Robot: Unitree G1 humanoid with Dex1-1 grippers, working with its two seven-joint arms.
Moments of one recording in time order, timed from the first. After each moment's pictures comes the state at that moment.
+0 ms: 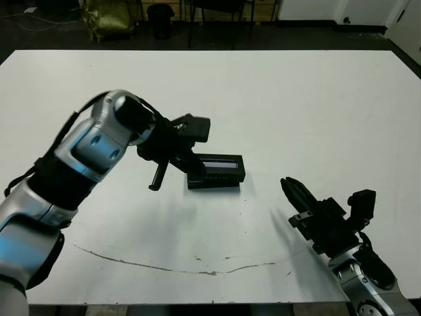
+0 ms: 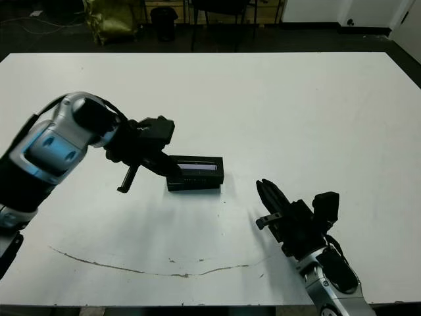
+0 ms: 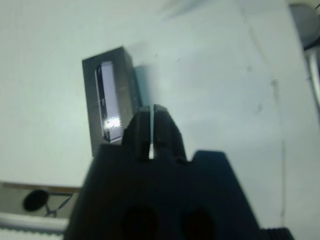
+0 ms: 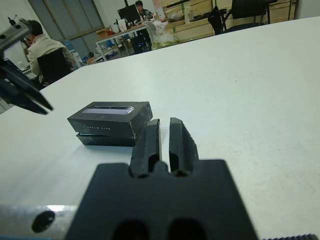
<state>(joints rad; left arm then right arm) -0.85 0.62 -0.49 -0.04 -0.01 0.54 -1.46 0.25 -0.26 -0.03 -0.46 0.48 0.32 0.32</state>
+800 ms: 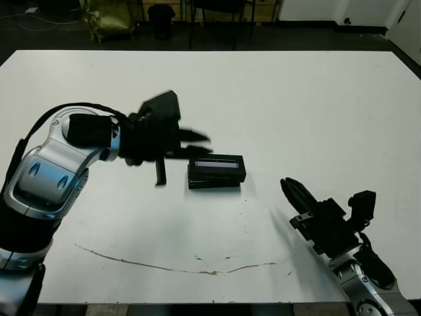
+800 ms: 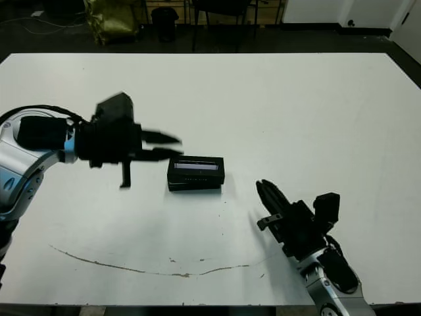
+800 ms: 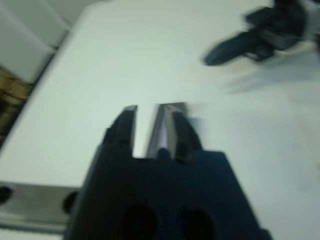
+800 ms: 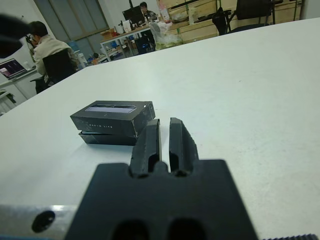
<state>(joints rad) -0.59 0.63 -0.18 -0.20 -0.18 0.43 -0.98 0.24 -0.26 -0.03 -0.42 0.48 0.29 0.36</state>
